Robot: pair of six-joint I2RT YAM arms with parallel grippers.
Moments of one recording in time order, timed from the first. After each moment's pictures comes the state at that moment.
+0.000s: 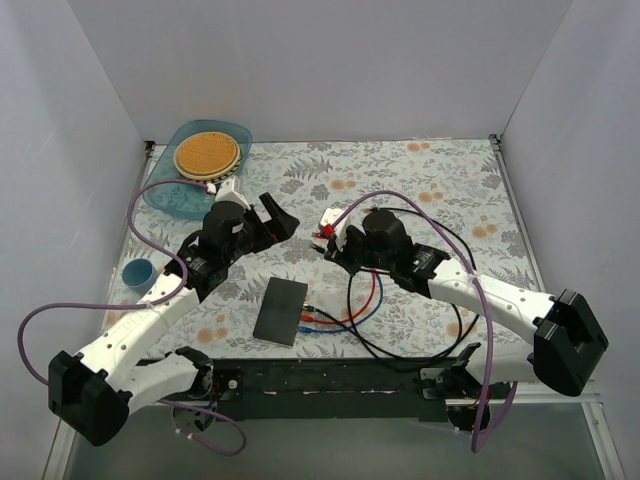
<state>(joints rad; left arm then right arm) -0.57 1.02 0.86 -0.22 -0.08 -0.81 0.87 1.29 0.89 -0.04 -0.23 -0.26</state>
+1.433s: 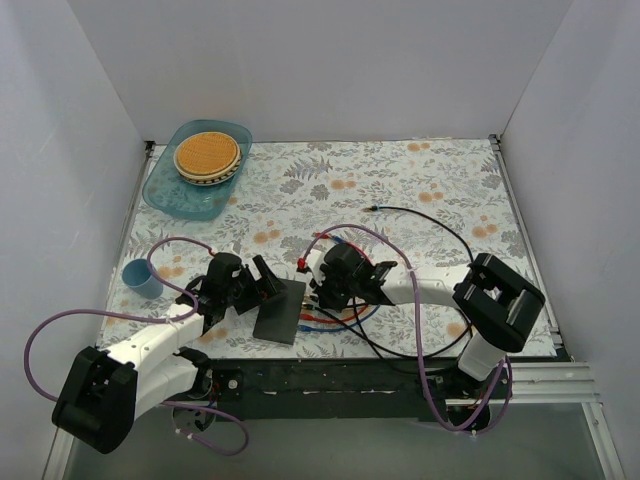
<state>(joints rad) -0.45 1.00 0.34 -0.09 0.14 -0.89 0.98 1.64 0.81 -0.02 -0.23 -0.07</state>
